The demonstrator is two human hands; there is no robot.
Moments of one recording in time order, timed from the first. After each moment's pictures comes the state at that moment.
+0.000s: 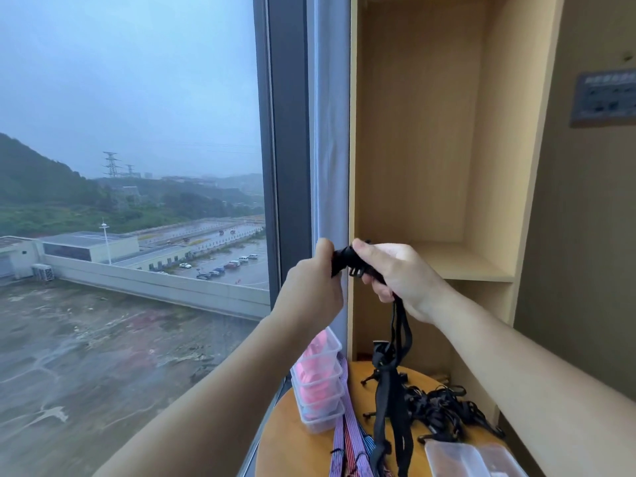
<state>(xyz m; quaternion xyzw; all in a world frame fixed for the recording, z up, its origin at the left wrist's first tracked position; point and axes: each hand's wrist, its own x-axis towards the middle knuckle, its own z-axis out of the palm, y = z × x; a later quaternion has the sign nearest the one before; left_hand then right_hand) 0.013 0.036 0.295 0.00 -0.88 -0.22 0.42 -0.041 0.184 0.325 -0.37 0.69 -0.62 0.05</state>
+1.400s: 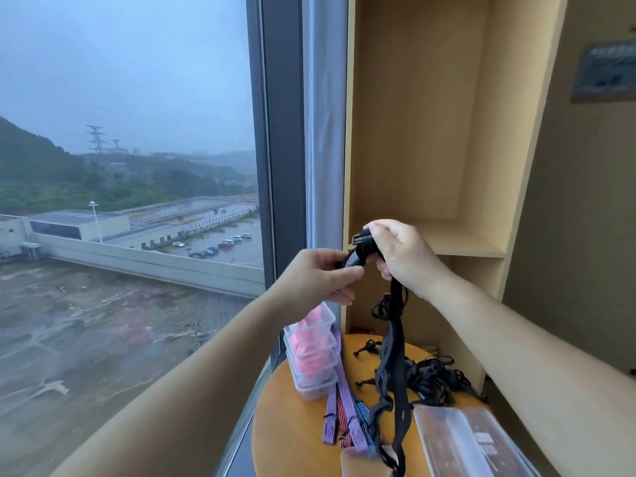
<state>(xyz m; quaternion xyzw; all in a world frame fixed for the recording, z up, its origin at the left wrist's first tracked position) 0.017 0.029 0.277 -0.09 -0.77 -0.62 0.12 -0.058 0.188 0.302 -0.37 0.73 -0.58 -0.07</state>
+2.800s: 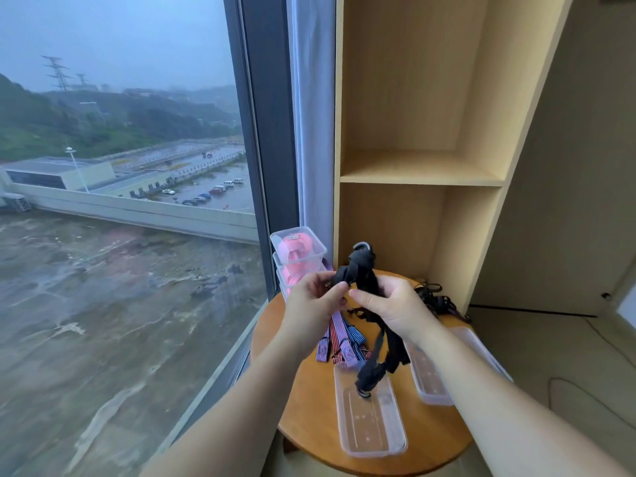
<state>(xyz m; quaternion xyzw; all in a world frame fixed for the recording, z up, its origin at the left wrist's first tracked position) 0.037 0.072 0.127 0.07 -0.67 -0.72 0.18 -0.031 0.216 0.126 -0.28 0.69 -0.66 0.13</state>
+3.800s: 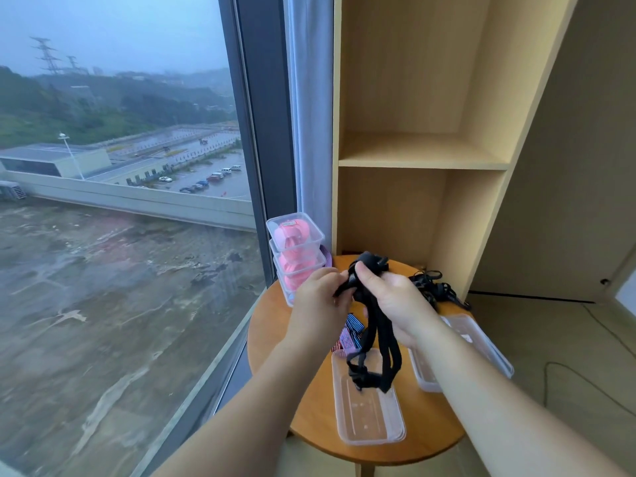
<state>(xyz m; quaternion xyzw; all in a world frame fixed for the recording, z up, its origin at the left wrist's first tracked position) 0.056 0.092 0.134 0.03 -0.88 -0.35 0.32 -0.016 0.207 0.129 -0.13 0.64 -0.73 0.19</state>
